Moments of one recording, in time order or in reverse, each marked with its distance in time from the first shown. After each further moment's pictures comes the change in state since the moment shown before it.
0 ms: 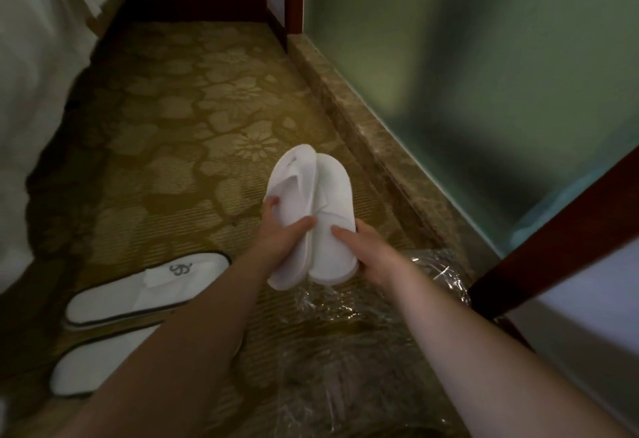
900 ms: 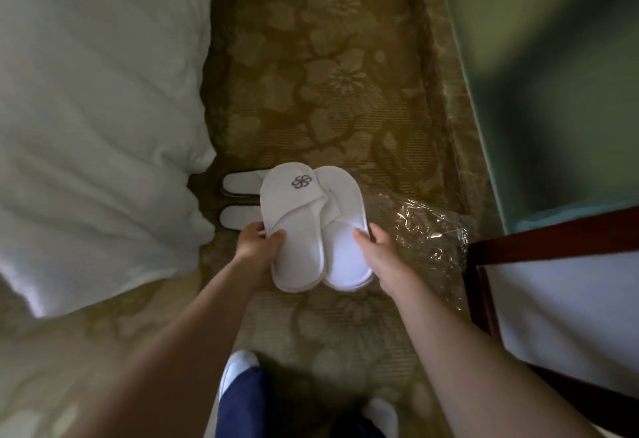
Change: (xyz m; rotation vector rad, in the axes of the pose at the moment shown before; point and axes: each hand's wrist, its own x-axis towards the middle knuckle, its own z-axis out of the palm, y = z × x) left_hand -0.239 0.084 -0.174 -0.035 0.271 -0.640; right_hand -0.202 -0.066 0.099 -0.432 0.001 0.263
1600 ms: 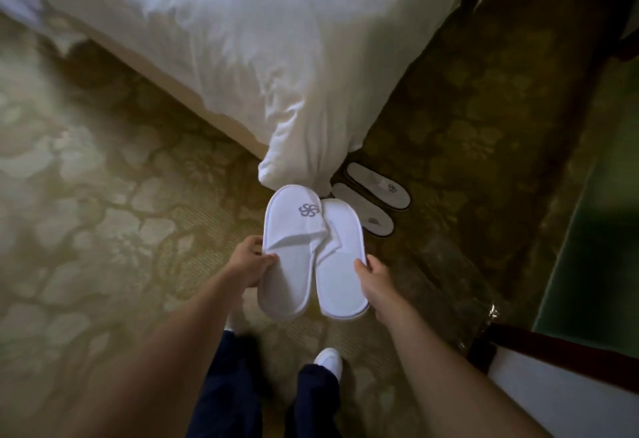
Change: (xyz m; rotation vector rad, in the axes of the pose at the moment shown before) left_hand -0.230 -0.106 -0.180 -0.383 0.199 -0.252; right_hand -0.235 -0.060 0.076 -0.521 -0.400 0.068
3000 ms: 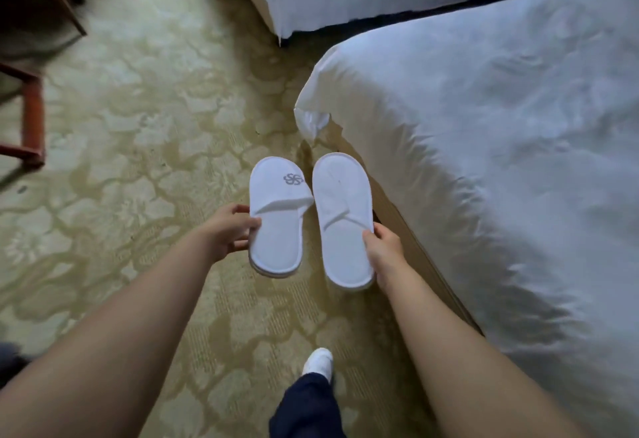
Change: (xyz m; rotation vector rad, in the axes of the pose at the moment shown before) left_hand 0.146 0.062 -0.734 -0.688 0.265 0.052; right_hand -0.051 -0.483 0.616 -0.202 -0.277 -0.468
